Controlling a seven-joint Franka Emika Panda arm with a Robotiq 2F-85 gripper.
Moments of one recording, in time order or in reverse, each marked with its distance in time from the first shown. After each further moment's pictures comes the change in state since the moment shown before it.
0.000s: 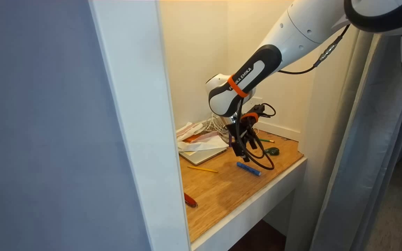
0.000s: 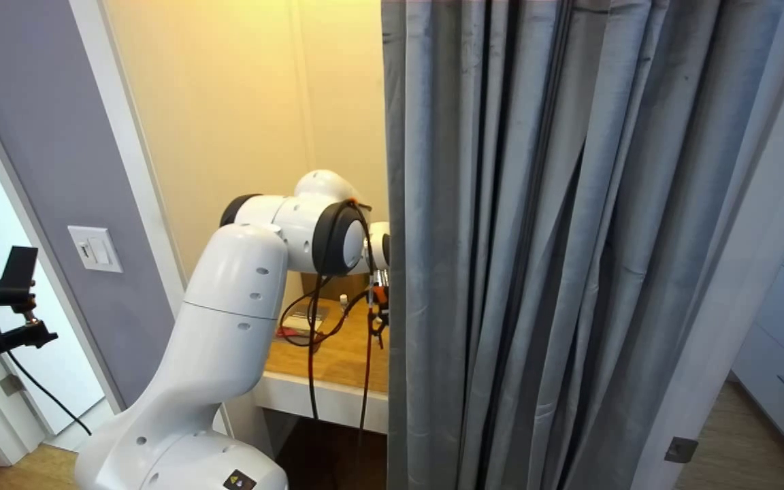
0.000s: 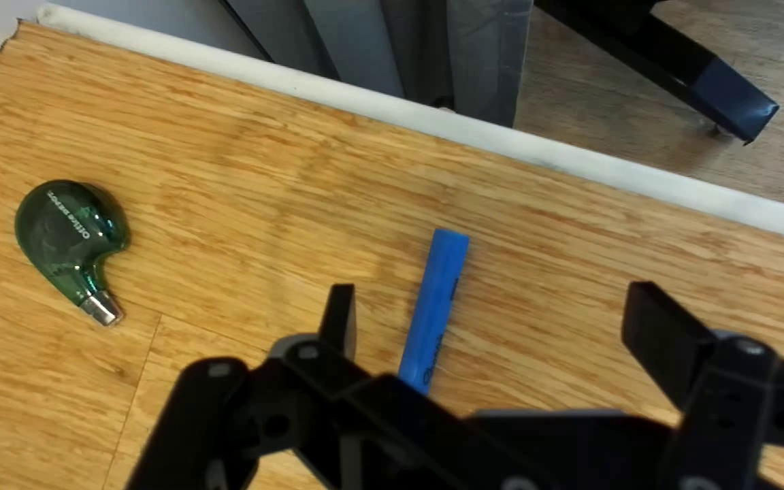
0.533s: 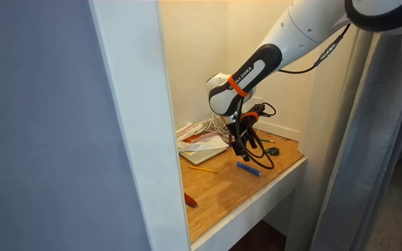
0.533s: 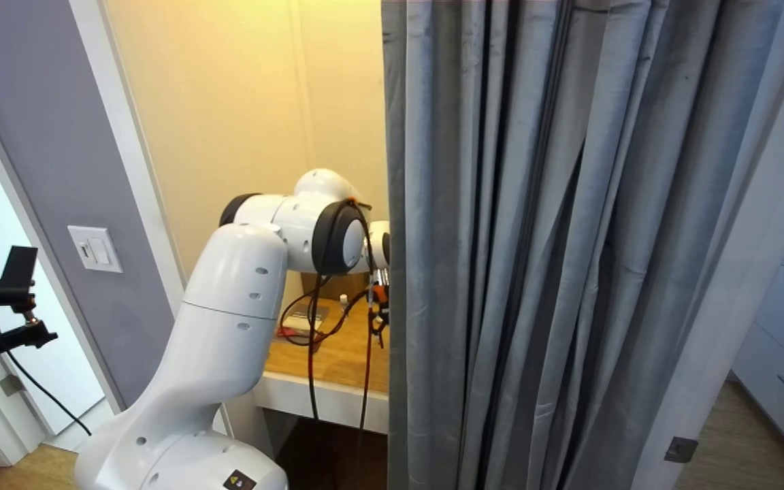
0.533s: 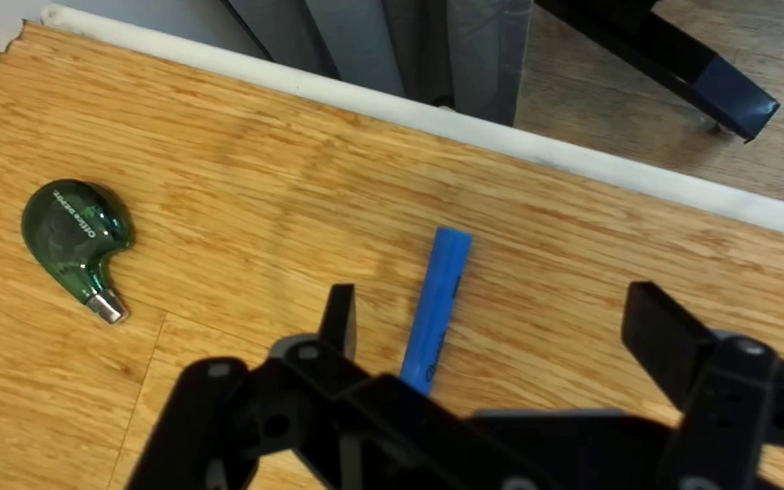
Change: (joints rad) arm -0.001 -0.004 0.000 0.000 0.000 0.000 0.000
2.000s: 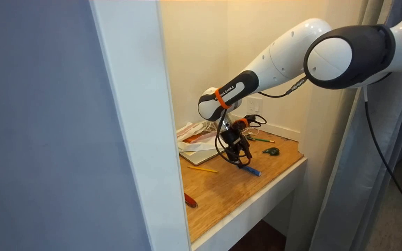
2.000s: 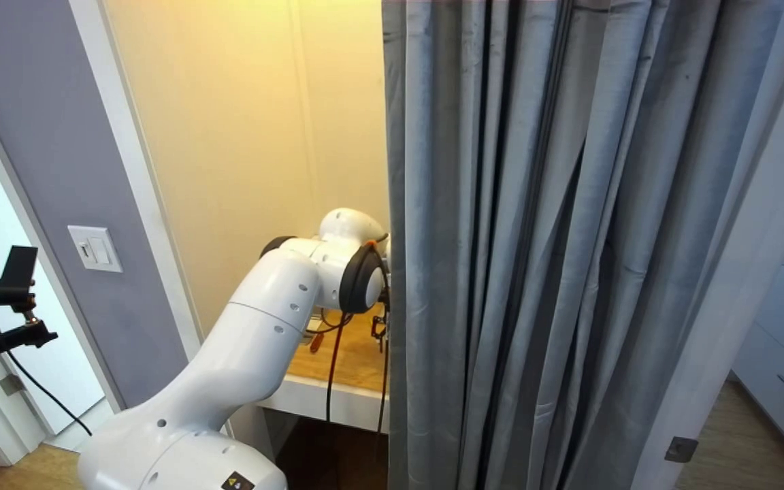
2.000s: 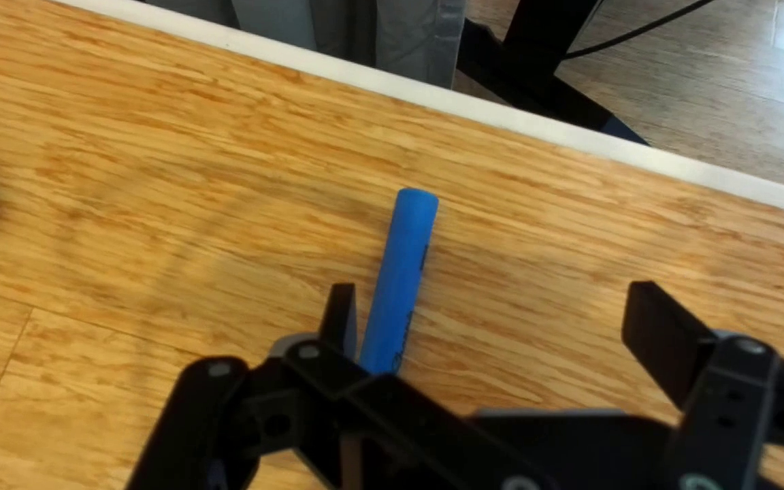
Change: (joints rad) arm -0.030 0.337 0.037 0.467 0.092 -0.320 -0.105
